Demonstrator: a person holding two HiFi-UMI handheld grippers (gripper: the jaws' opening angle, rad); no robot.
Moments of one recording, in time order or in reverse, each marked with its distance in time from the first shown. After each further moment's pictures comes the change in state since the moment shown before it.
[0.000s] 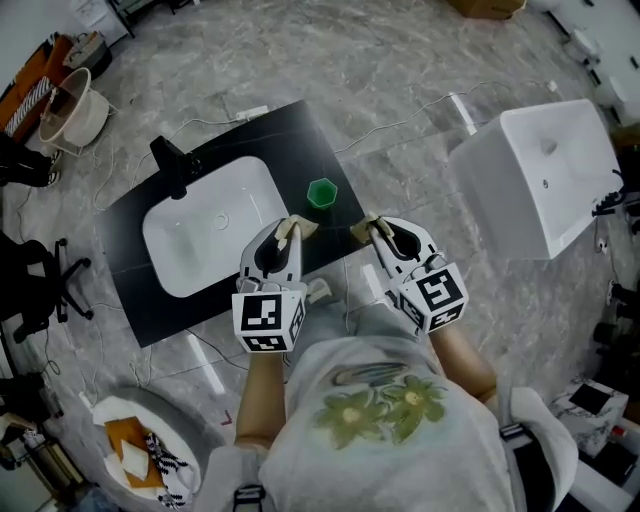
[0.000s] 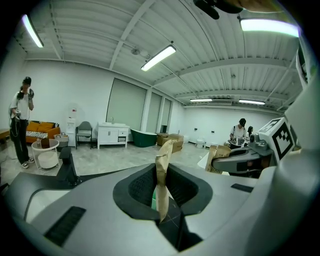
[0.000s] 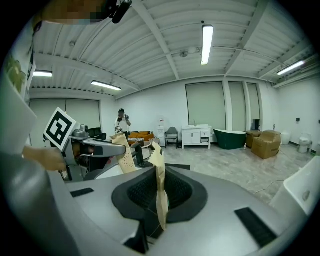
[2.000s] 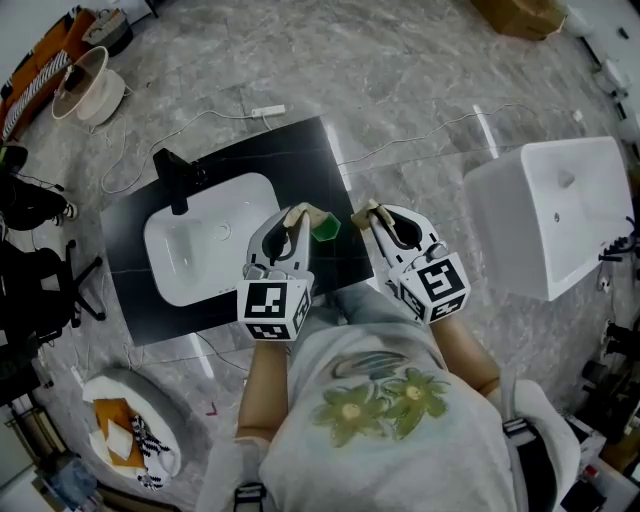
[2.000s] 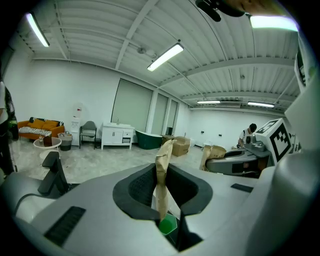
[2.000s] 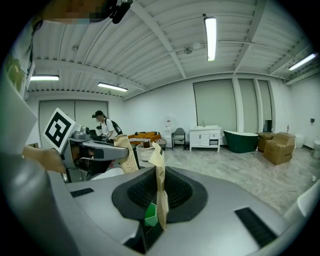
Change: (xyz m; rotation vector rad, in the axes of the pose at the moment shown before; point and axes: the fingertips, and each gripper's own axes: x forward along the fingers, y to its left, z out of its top) left arm 0.109 0.024 0.042 -0.043 -0.025 0.061; right arm 0.089 -0.084 0.047 -0.041 -0.007 0.110
